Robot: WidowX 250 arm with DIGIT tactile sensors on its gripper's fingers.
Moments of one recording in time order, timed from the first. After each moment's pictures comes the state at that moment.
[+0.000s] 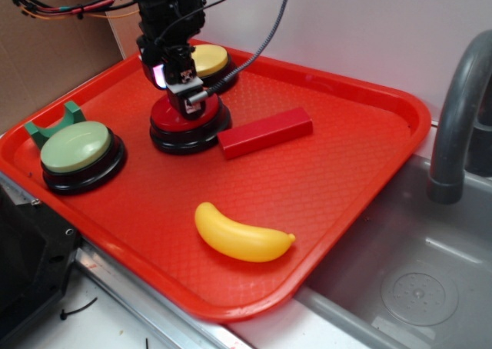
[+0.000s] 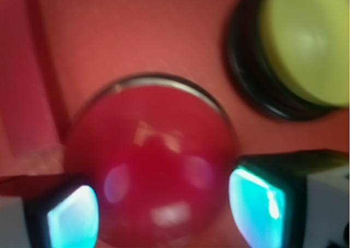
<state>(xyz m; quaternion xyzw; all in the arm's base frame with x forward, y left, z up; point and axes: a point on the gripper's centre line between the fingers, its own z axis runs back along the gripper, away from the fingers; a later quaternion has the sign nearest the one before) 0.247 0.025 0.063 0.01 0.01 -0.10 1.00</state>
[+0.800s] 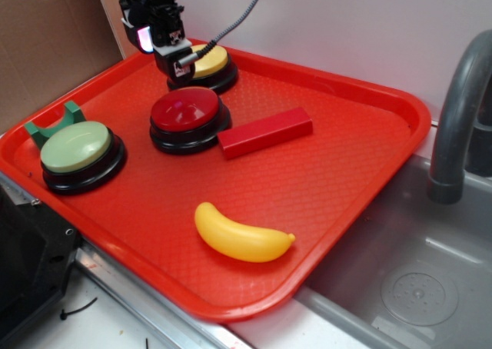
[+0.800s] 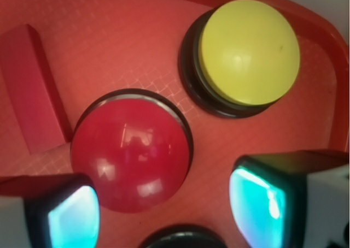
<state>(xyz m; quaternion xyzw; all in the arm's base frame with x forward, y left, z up) 0.245 0.031 0.097 0.03 0.01 -0.09 1.00</state>
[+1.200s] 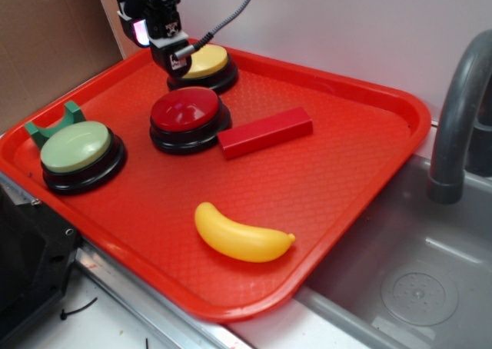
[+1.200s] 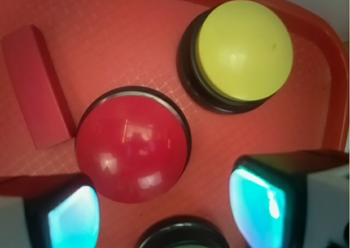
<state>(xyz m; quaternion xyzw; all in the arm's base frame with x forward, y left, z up) 0.244 0.031 0.107 0.03 0.00 -0.08 1.00</state>
